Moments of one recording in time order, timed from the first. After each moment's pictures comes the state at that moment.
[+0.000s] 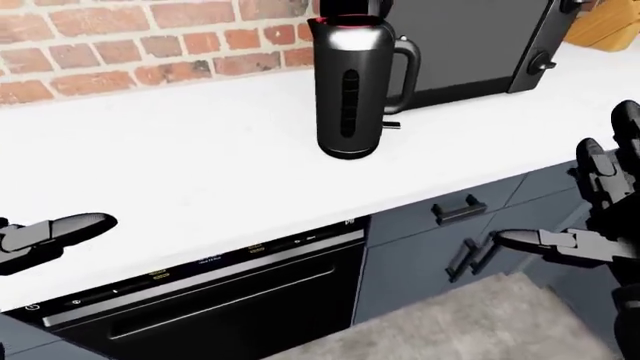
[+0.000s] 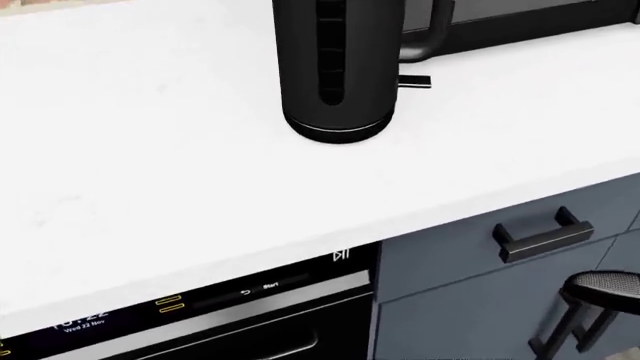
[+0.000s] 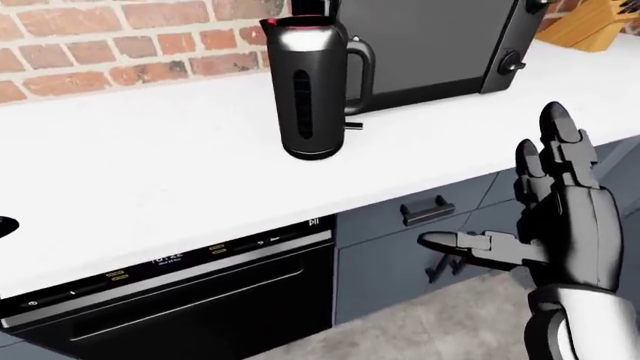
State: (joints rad) left arm -0.11 0.47 0.86 -0.90 -0.71 0.84 0.19; right arm -0.12 -0.24 -0.59 -1.02 0.10 0.95 0.18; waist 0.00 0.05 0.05
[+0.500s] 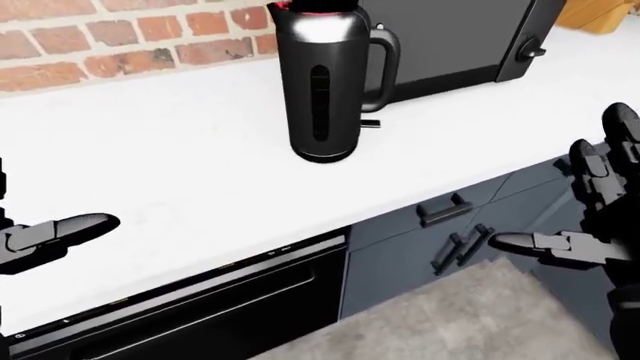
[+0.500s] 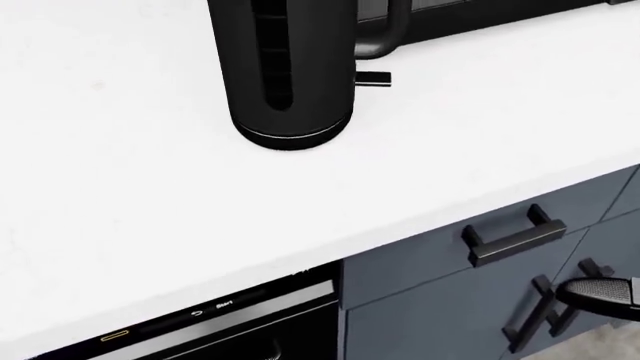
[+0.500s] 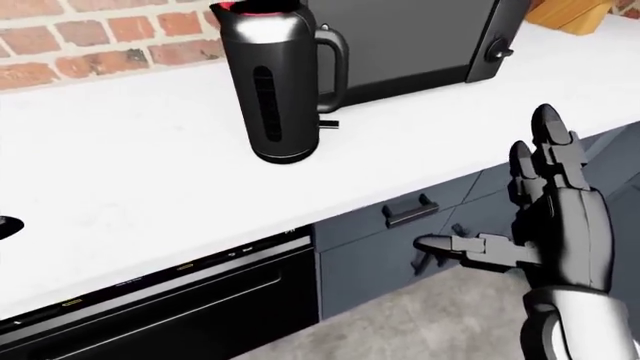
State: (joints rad) left arm -0.11 0.45 0.85 -0.89 -0.69 0.84 0.17; right arm -0.10 -0.22 -0.57 -1.02 0.07 0.93 0.21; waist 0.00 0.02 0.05
